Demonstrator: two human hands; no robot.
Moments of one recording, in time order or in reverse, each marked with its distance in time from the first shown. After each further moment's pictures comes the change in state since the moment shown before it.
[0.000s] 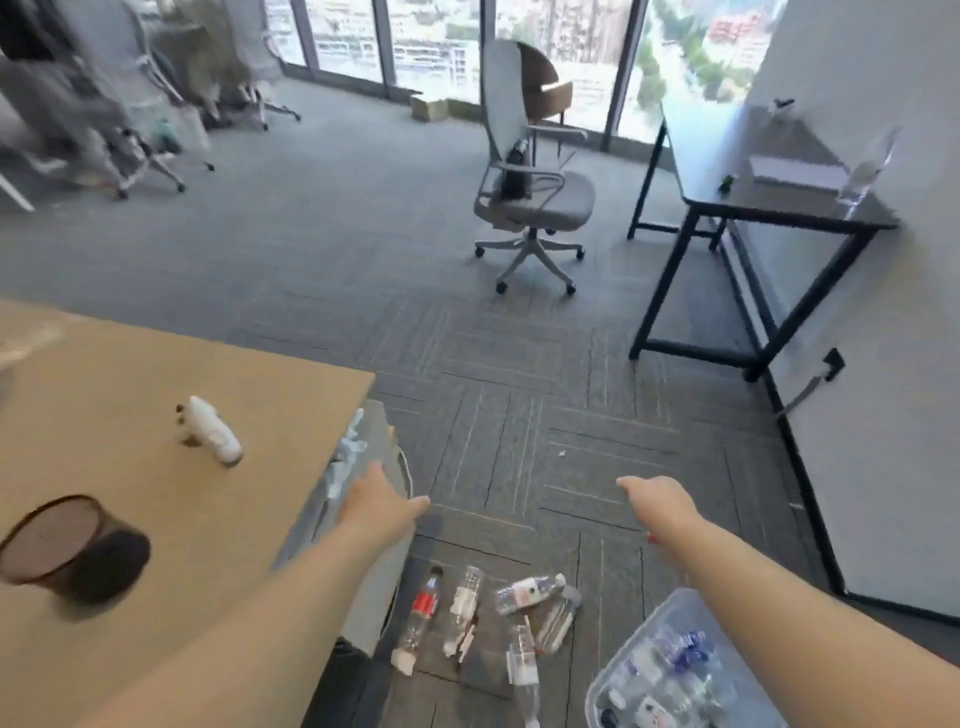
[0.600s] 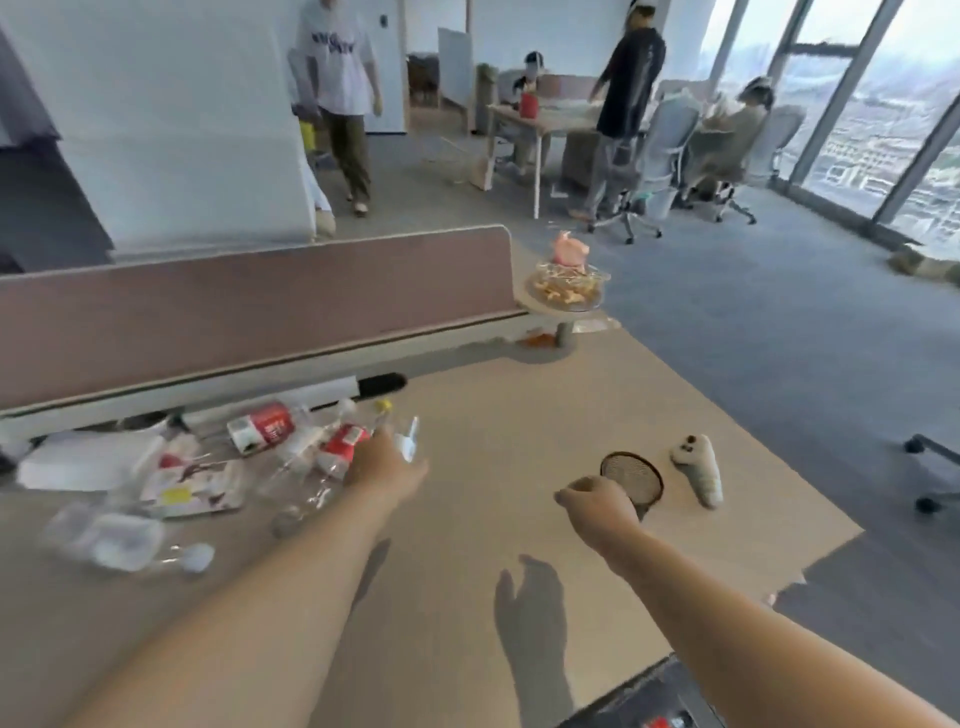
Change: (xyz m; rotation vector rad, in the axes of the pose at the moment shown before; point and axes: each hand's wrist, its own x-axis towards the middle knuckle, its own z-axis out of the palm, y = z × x) left_hand -0.188 -0.420 -0.305 -0.311 0.699 -0.544; right_hand -0.394 -0.122 0.418 -0.566 -0.650 -0.793
